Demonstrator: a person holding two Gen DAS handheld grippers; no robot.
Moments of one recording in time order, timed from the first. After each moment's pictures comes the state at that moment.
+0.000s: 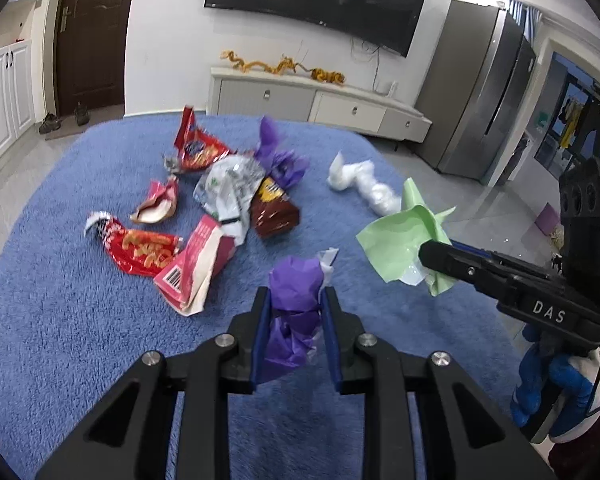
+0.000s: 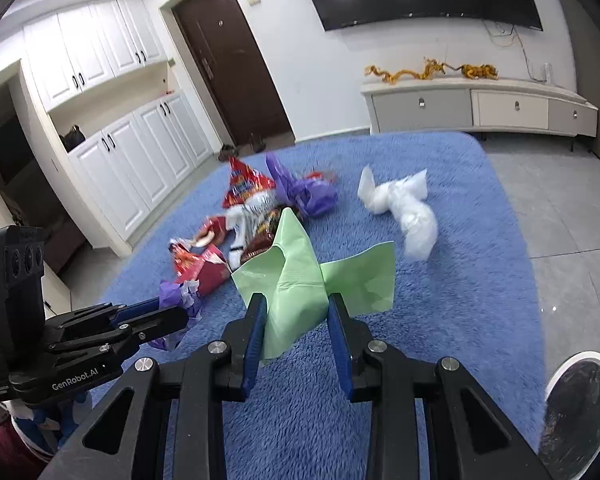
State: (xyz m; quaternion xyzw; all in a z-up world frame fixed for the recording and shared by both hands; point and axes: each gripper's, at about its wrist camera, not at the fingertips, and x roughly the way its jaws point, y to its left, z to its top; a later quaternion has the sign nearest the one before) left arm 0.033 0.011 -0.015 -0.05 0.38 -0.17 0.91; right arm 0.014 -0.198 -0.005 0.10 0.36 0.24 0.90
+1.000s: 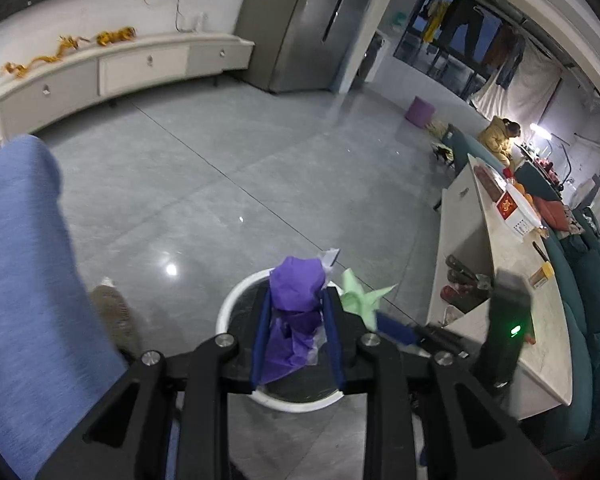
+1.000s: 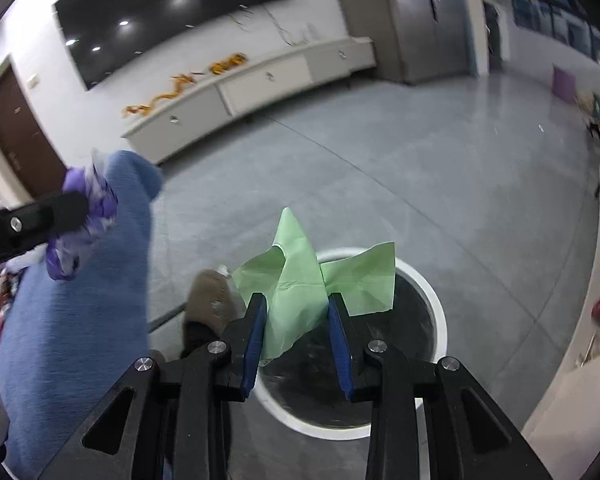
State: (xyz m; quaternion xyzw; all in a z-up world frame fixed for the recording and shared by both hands) left arm 0.080 -0.386 -0.037 0.05 0.44 -0.44 0.78; right arm -0.072 -0.518 -0.103 0.21 0.39 -0.12 0.89
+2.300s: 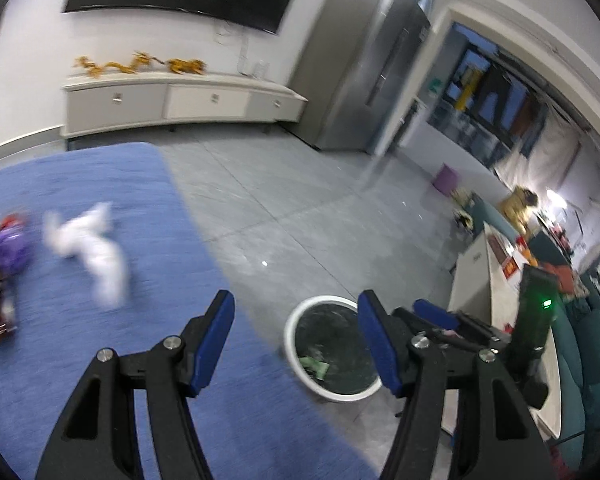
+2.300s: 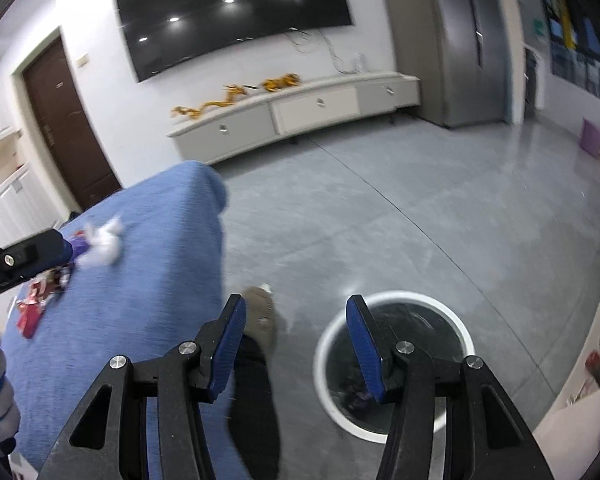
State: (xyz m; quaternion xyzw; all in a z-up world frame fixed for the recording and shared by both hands) left arm 0.078 -0.187 0.021 -0.05 0.38 -0.37 0.85; right arm -0.057 -0.418 -0.005 0.13 0.35 -0.06 0.92
